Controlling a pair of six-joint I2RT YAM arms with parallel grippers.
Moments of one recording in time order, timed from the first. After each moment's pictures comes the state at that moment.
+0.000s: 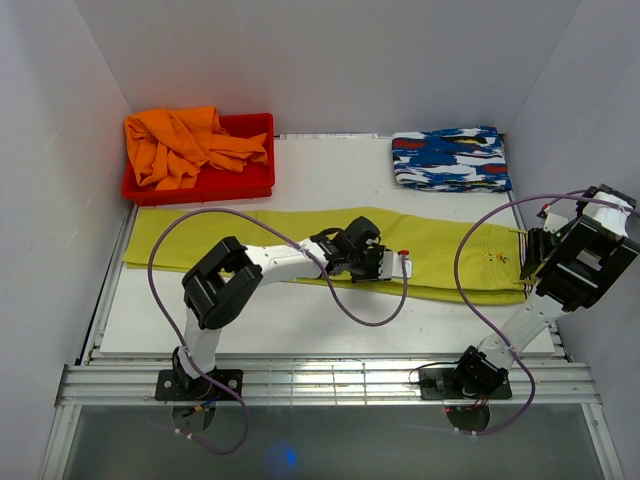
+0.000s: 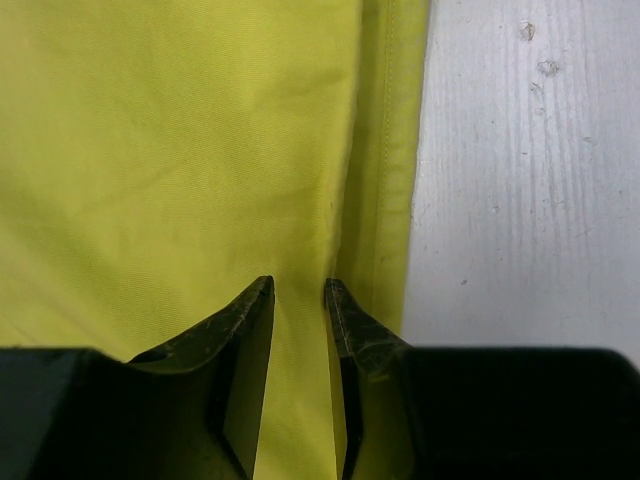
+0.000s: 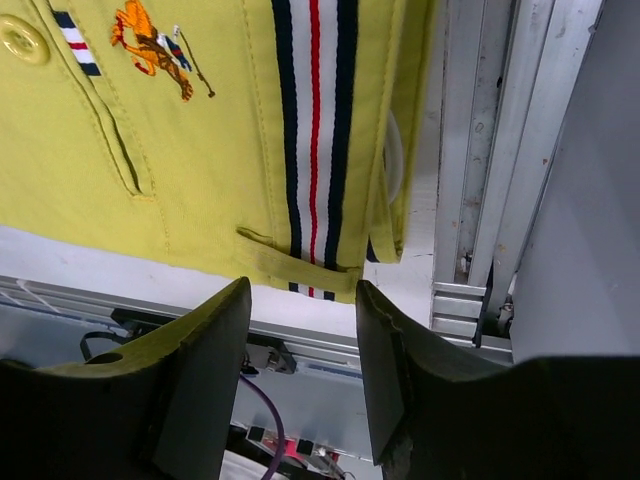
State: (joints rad) left arm -0.96 1.97 1.32 -0.14 0.30 0.73; right arm -0.68 2.00 1.58 -1.31 -0.21 -0.55
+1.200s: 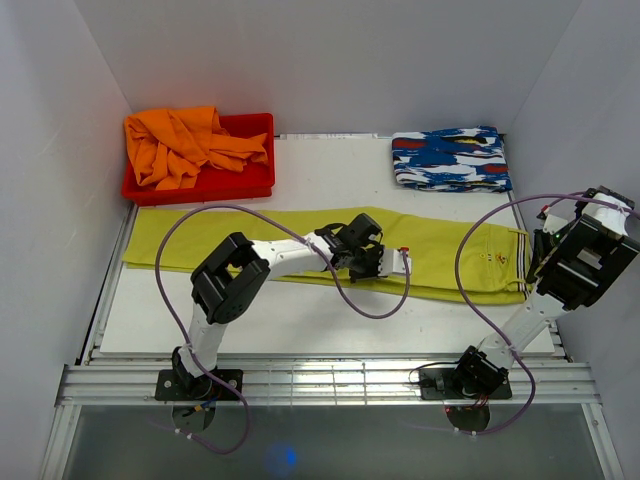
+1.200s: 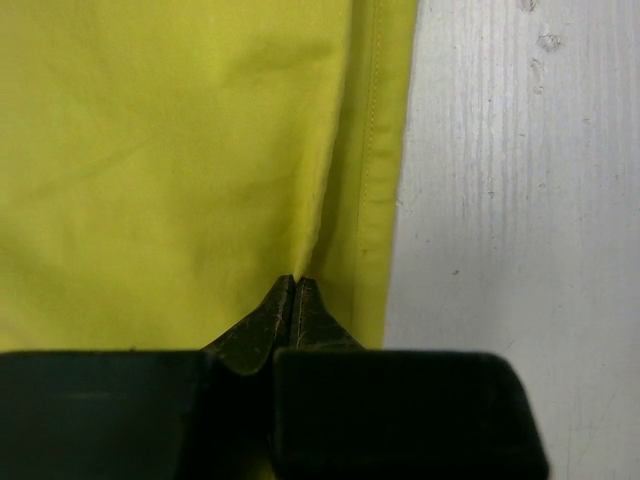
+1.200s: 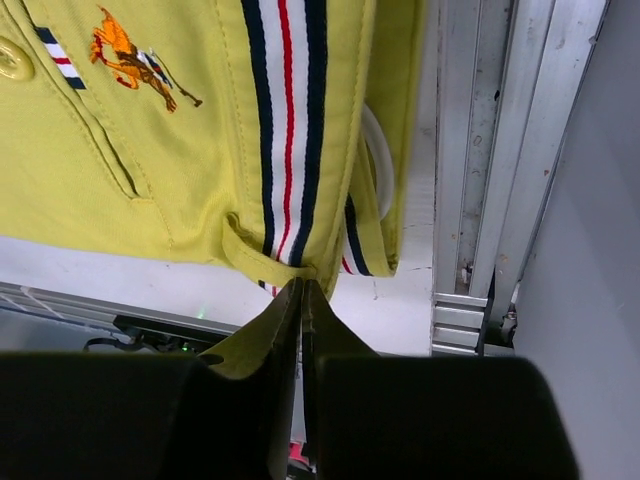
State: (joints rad) left arm -0.94 2.04 1.40 -0.27 0.35 0.71; right arm -0.68 2.02 1.58 -1.29 -0.20 -0.54
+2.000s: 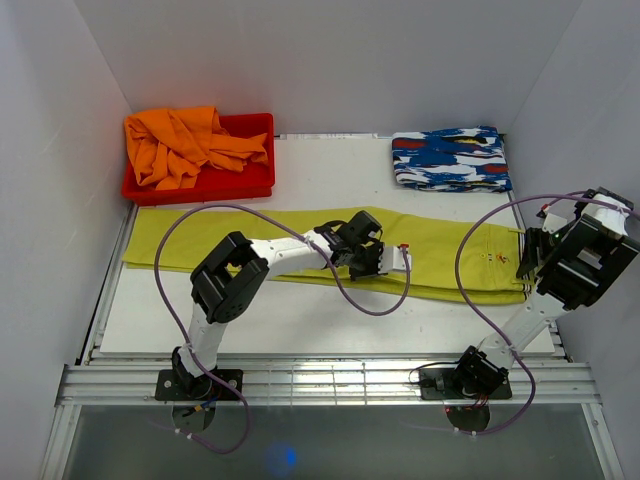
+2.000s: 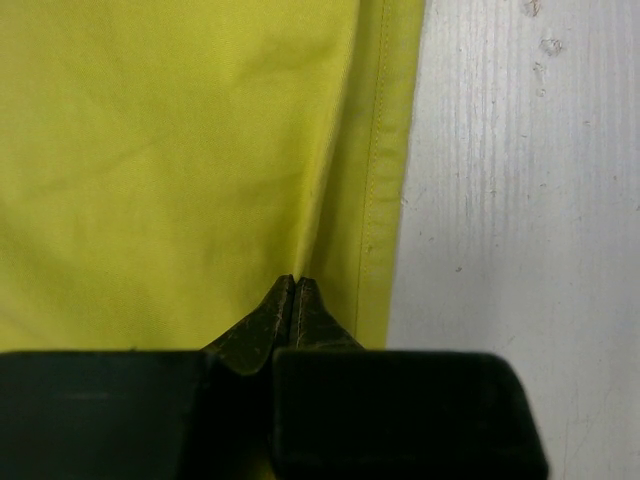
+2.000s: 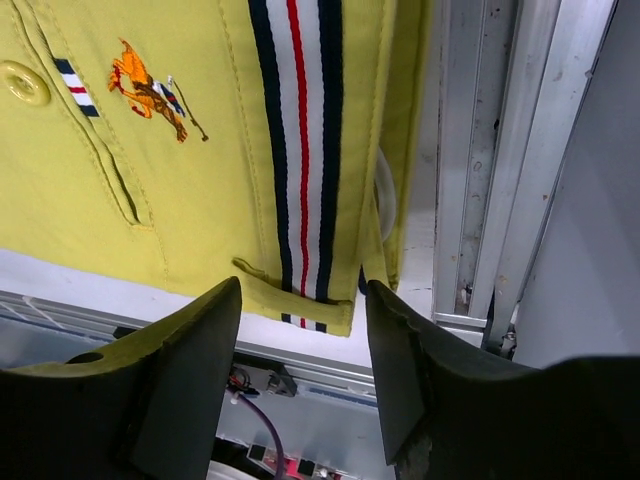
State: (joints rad) left arm -0.93 2.04 1.42 -0.29 0.36 0.70; right arm -0.68 2.02 1.57 -1.26 -0.23 -0.55
